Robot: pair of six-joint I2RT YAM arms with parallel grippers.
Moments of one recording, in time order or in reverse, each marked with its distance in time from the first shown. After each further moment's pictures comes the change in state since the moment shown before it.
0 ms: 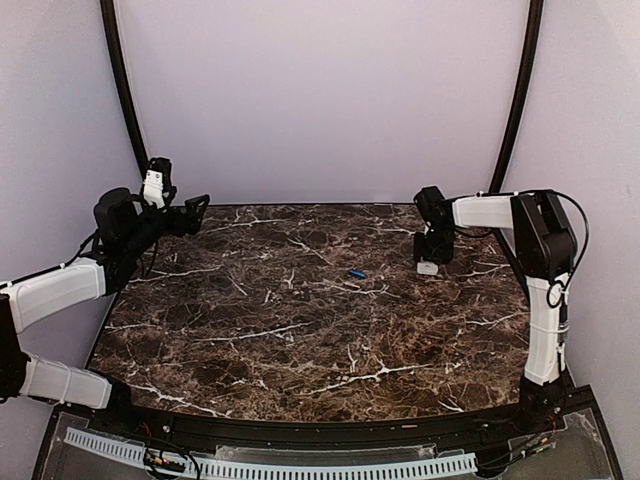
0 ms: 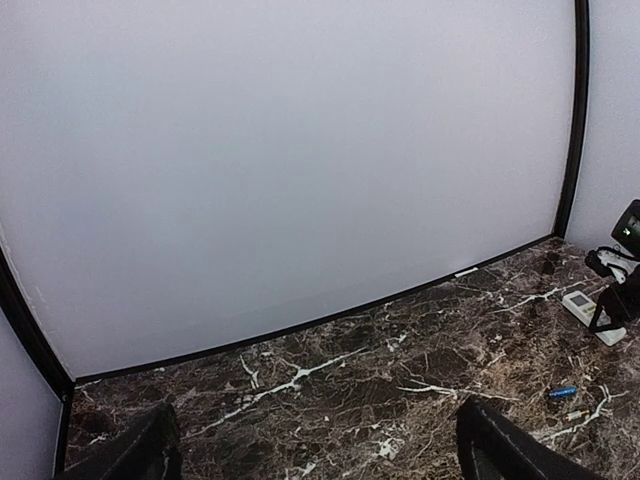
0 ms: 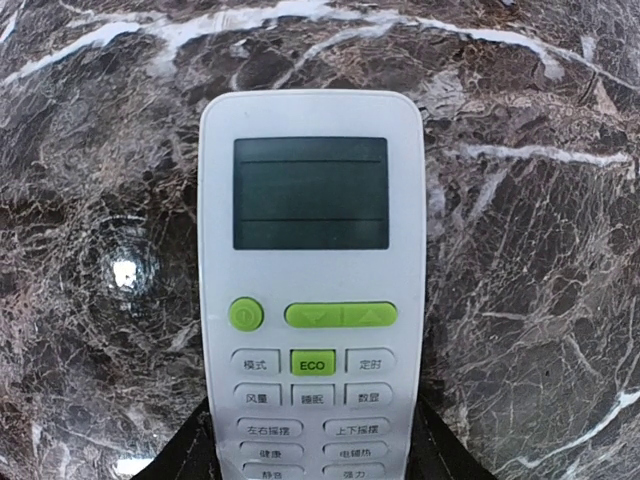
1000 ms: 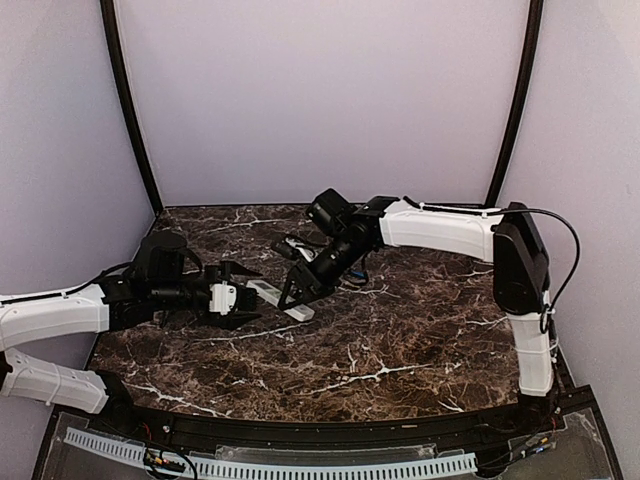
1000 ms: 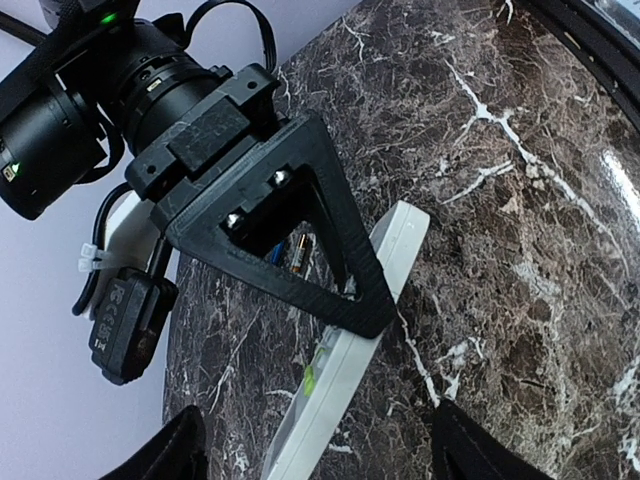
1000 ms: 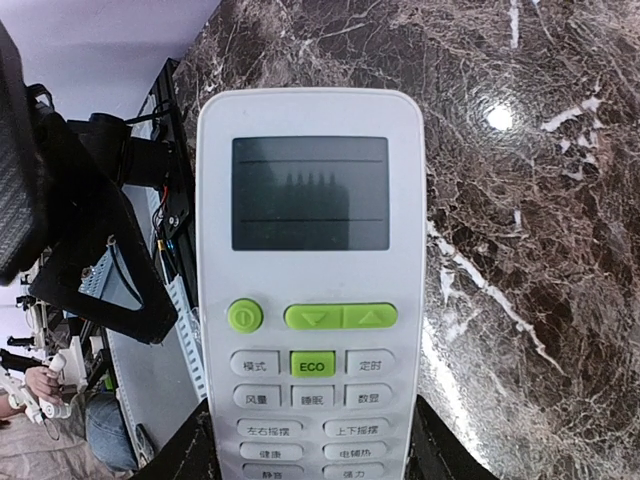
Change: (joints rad) left arm -0.473 -0.106 -0.097 -0.449 0.251 0.998; right arm 0.557 -0.028 0.238 -0.129 -0.916 -0.283
